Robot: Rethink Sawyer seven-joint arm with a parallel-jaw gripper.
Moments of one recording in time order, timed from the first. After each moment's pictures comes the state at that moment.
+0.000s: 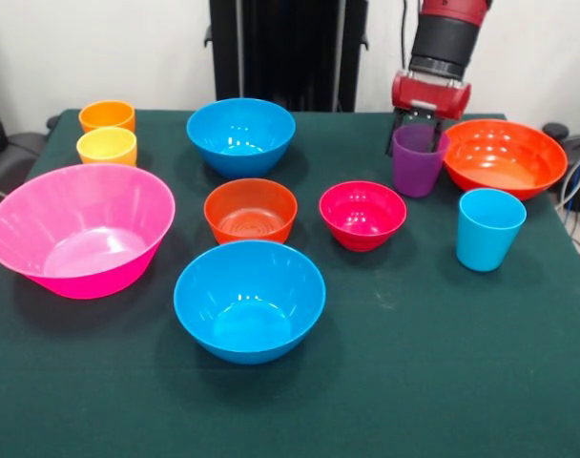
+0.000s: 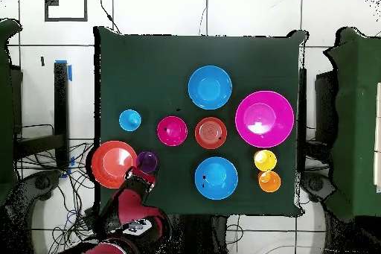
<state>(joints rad) 0.37 -0.40 -0.20 2.20 0.30 -0.61 2.33</state>
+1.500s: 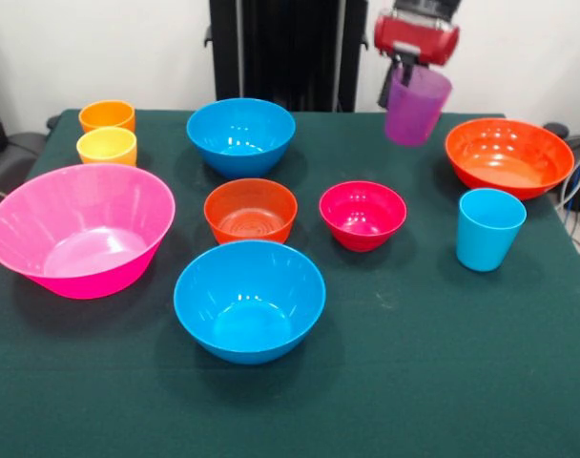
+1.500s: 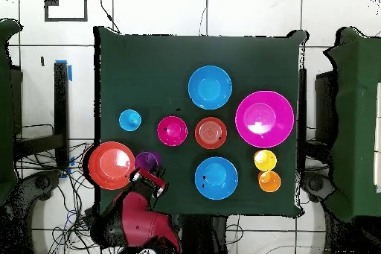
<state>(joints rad) 0.38 -0.65 -0.37 2.22 0.18 -0.32 2.33</state>
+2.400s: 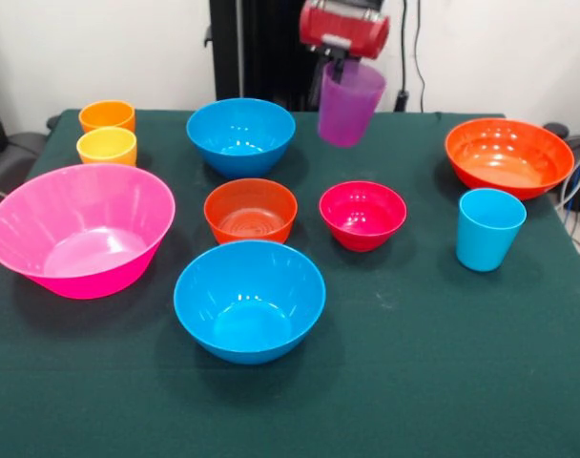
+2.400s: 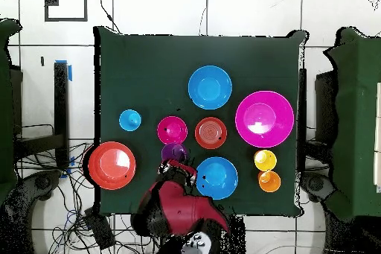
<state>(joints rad) 0.06 -0.69 -0.32 2.10 -0.28 -0.25 2.33</state>
